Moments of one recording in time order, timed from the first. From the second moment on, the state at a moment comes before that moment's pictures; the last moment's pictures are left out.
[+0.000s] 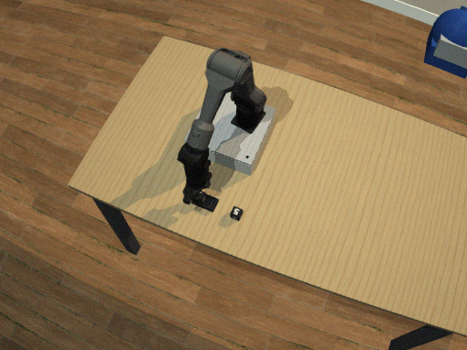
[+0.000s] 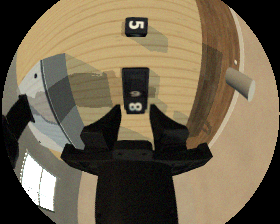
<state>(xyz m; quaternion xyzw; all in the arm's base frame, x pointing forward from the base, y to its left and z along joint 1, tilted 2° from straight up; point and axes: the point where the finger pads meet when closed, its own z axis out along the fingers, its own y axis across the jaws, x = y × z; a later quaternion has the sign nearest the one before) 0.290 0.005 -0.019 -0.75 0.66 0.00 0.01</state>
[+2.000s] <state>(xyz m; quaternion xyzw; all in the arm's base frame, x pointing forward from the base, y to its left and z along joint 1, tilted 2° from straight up) 0.290 0.005 -0.047 -0.75 0.66 0.00 0.01</state>
